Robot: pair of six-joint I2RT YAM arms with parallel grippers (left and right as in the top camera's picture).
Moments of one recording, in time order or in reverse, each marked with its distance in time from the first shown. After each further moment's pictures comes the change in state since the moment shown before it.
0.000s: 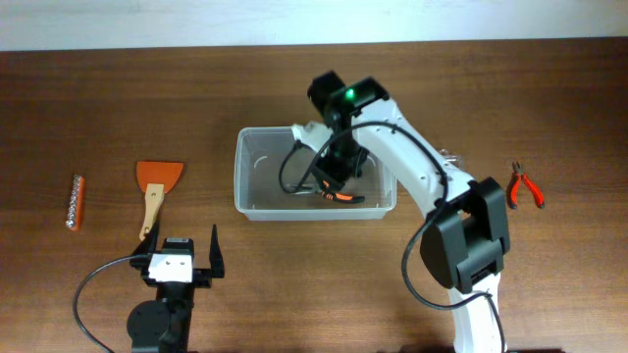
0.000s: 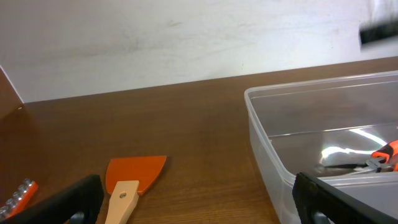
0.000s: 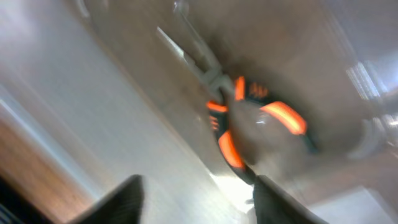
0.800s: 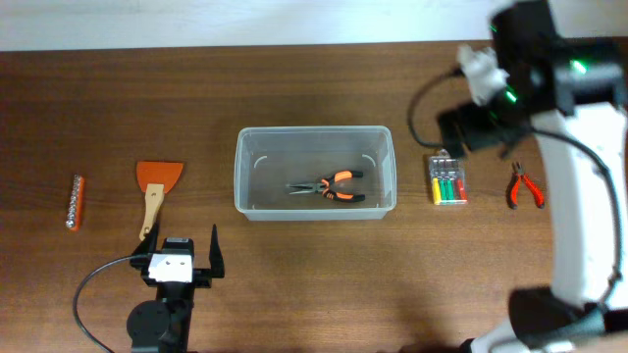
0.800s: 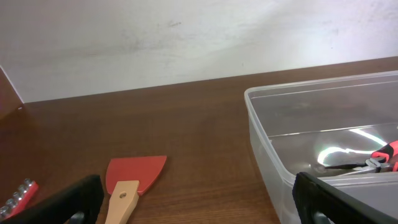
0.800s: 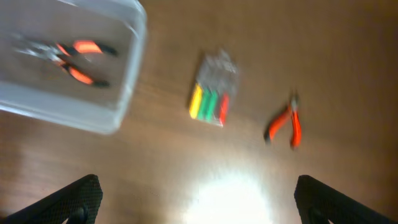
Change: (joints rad) left arm 0.000 0.000 0.000 0.000 0.000 0.000; right arm -0.425 -0.440 0.102 -0.285 0.232 0.182
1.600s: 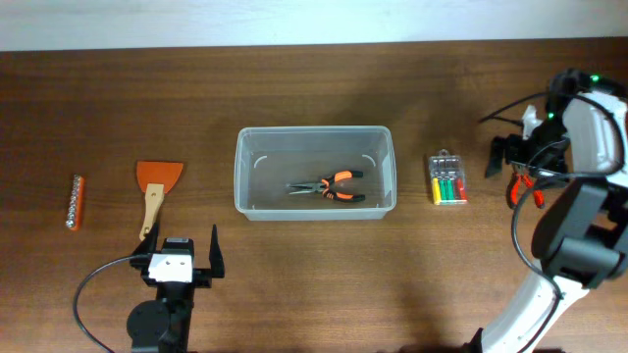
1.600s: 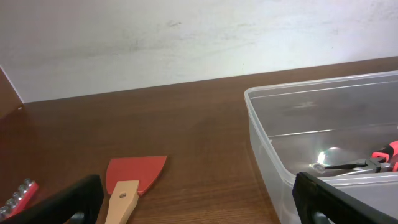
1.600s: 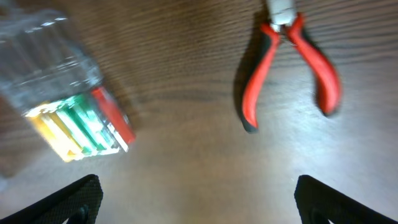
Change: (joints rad) left arm 0.000 0.000 0.000 0.000 0.000 0.000; right arm -0.429 0.389 -0.340 0.294 -0.092 0.121
